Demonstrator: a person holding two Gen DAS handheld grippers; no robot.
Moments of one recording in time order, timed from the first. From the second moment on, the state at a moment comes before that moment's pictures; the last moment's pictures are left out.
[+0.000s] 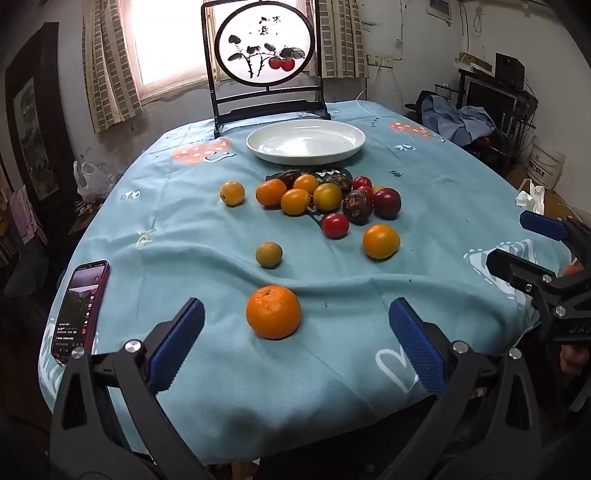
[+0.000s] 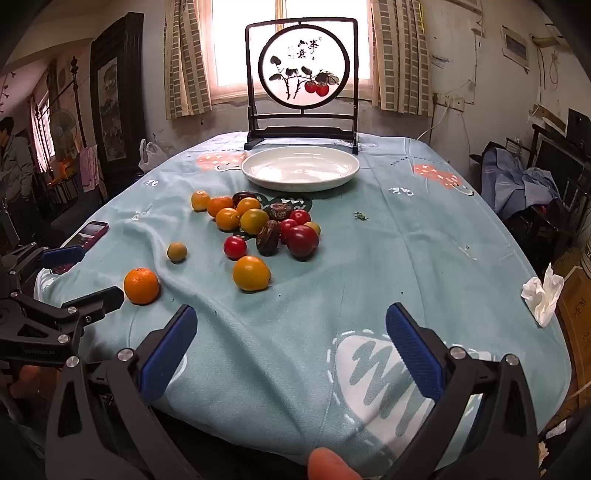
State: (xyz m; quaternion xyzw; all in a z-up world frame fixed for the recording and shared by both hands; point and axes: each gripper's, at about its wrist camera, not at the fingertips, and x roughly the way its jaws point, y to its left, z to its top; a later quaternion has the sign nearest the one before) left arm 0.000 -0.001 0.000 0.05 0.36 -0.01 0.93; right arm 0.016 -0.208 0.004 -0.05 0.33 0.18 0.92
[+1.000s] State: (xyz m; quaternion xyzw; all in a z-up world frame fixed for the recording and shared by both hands) left arm -0.001 0.005 -0.005 0.04 0.37 -0.01 0.93; right arm 0.015 -0.207 0.004 -0.05 0.33 0.19 0.92
